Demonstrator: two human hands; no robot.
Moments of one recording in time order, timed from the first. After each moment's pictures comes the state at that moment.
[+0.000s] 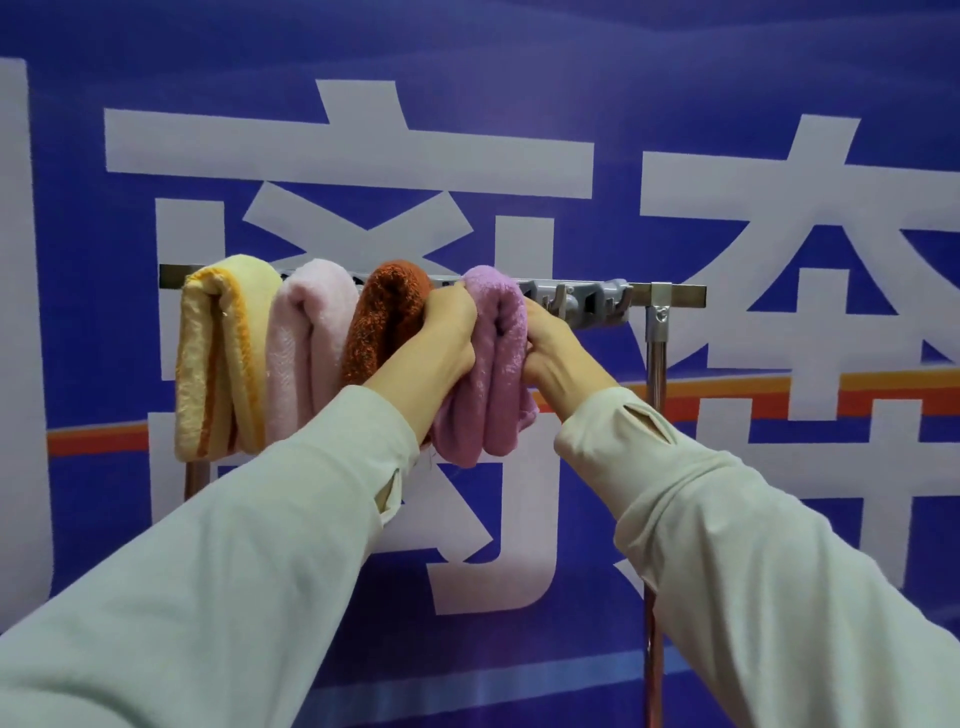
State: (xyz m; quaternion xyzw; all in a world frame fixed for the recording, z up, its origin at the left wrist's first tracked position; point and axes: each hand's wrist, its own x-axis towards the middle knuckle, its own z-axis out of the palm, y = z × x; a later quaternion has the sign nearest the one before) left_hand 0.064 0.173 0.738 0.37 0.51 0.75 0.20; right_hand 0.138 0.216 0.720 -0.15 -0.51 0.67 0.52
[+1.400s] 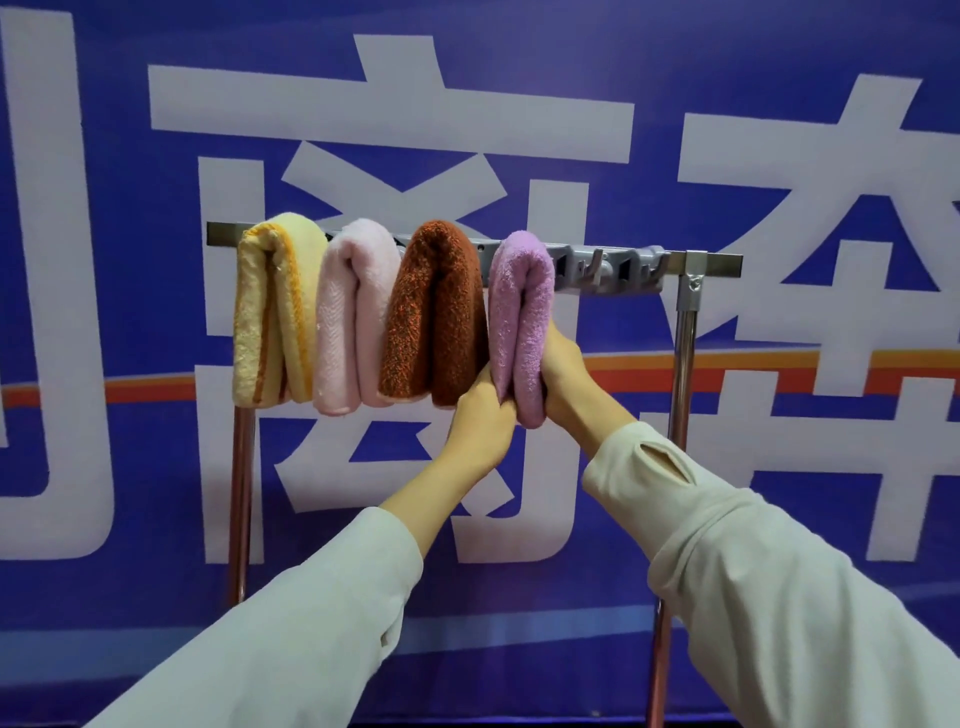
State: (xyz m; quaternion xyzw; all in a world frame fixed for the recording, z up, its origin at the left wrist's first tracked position) left_hand 0.069 0.134 0.603 0.56 0.58 0.59 0.04; right_hand 0.118 0.200 0.661 -0.29 -0.59 0.51 0.56
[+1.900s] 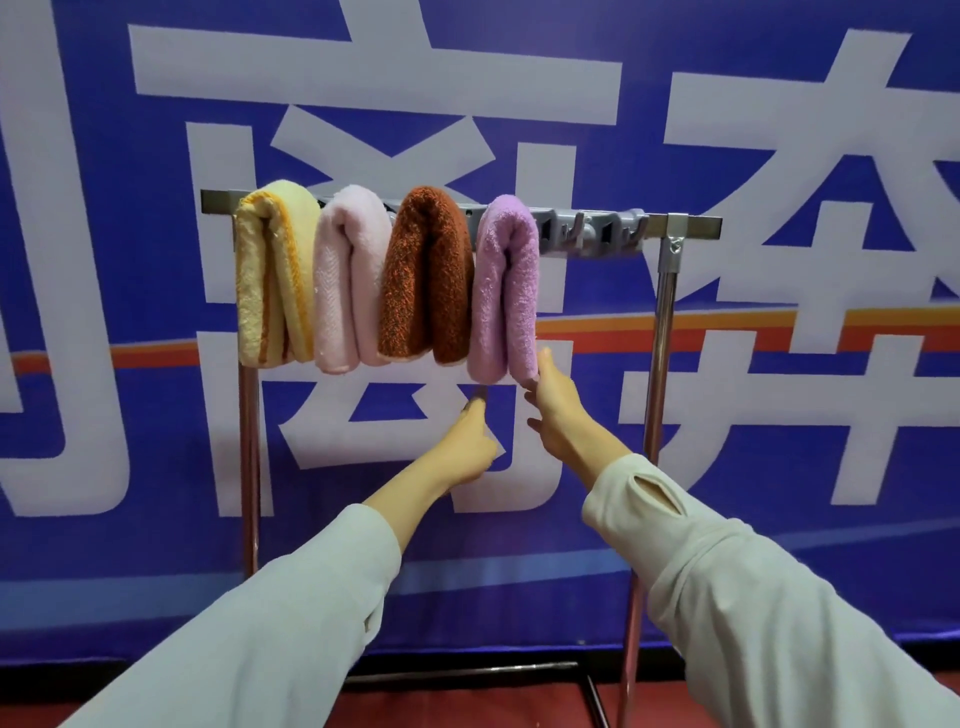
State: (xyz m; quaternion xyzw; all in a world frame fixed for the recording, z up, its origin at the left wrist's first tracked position) left_hand 0.068 0.110 0.552 0.57 0.68 0.42 0.19; right_hand 0.160 0.180 0.585 -0.33 -0.60 0.56 0.46
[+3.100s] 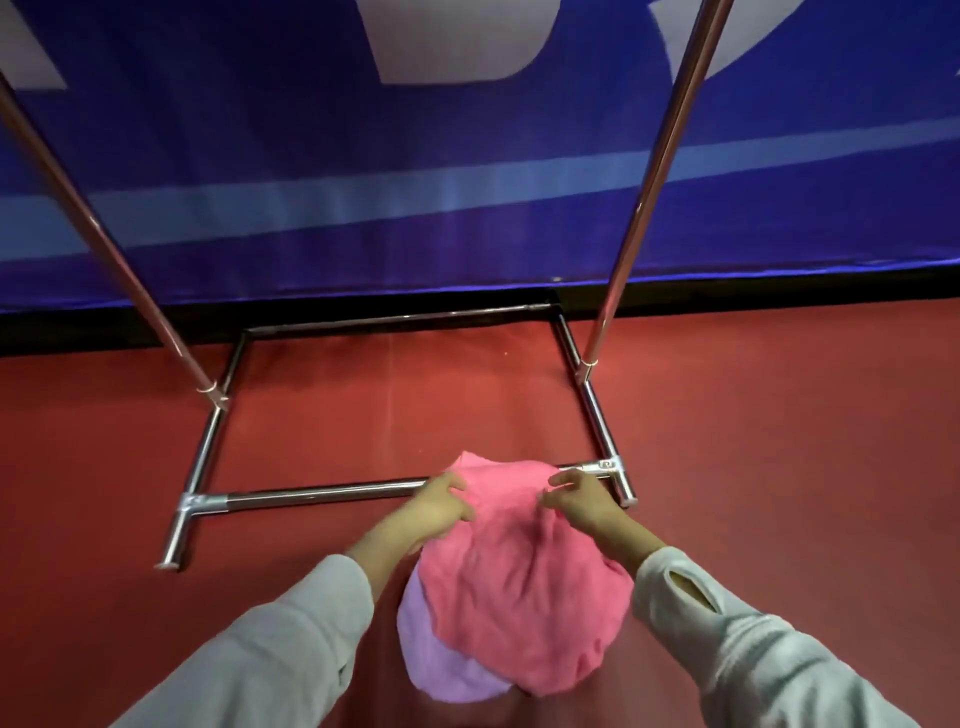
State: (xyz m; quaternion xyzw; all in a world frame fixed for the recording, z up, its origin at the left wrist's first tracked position) left_hand 0.121 0.057 0.041 0.32 0.75 0.23 0.53; right_hand 0.304 0.129 0.046 -0.62 -0.58 0.52 0.08
